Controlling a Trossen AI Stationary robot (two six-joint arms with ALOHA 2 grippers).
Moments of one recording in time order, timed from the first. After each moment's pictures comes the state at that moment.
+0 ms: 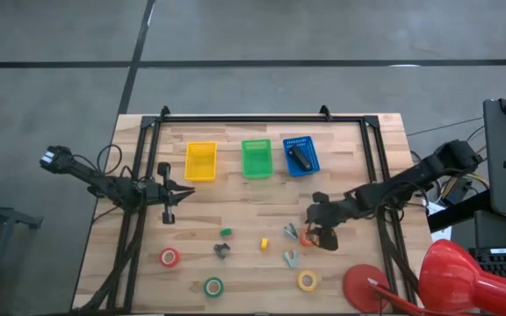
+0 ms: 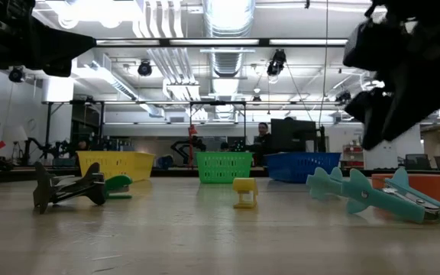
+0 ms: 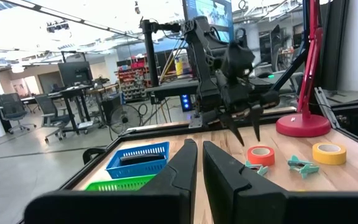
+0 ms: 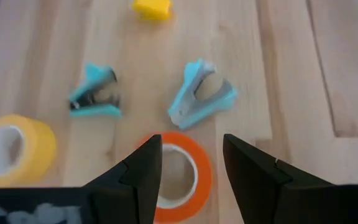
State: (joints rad) left arm -0.43 0.34 0.01 0.42 -0.54 0.23; right arm 0.34 1.30 0.56 -0.18 0.04 0.41
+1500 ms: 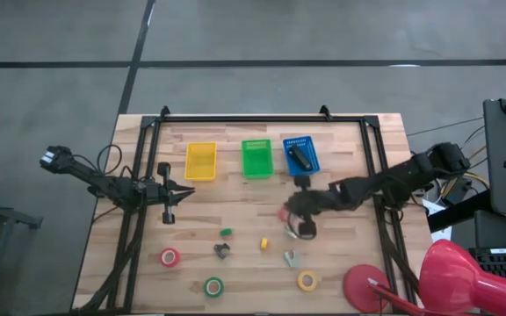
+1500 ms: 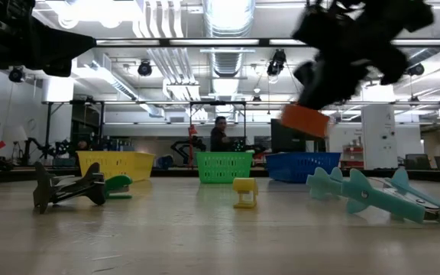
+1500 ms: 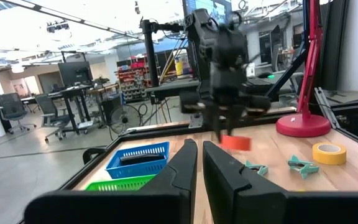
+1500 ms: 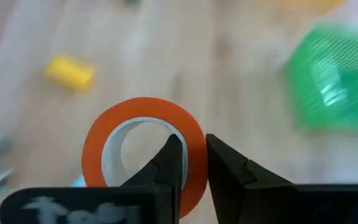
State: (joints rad) left arm -0.43 0.34 0.01 0.42 -0.54 0.23; right arm 0.21 1.44 0.79 -0.16 0.26 -0.01
